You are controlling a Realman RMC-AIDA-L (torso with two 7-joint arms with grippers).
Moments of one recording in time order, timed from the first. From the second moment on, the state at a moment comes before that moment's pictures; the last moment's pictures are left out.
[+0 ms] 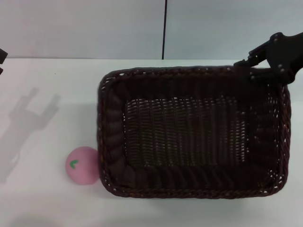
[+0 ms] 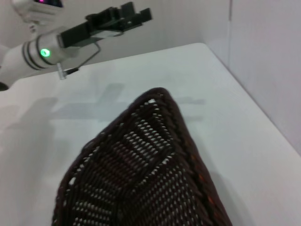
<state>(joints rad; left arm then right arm) -0.24 -2.06 0.35 0.20 1.38 1.75 -1.02 0.84 1.86 -0.79 -0.77 -2.22 -1.79 1.61</state>
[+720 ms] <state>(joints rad) -0.24 -2.06 0.35 0.18 1.38 1.75 -1.03 0.71 1.86 -0.48 -0.77 -1.96 -1.60 1.43</state>
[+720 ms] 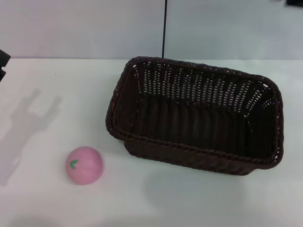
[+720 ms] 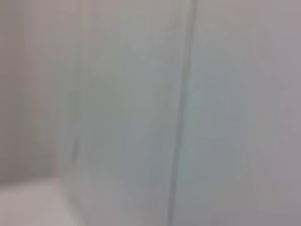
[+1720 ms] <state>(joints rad) -0.21 -2.03 0.41 0.38 1.91 1.64 -1.03 0.31 2.01 -0.36 -0.38 -1.19 -1.64 1.18</state>
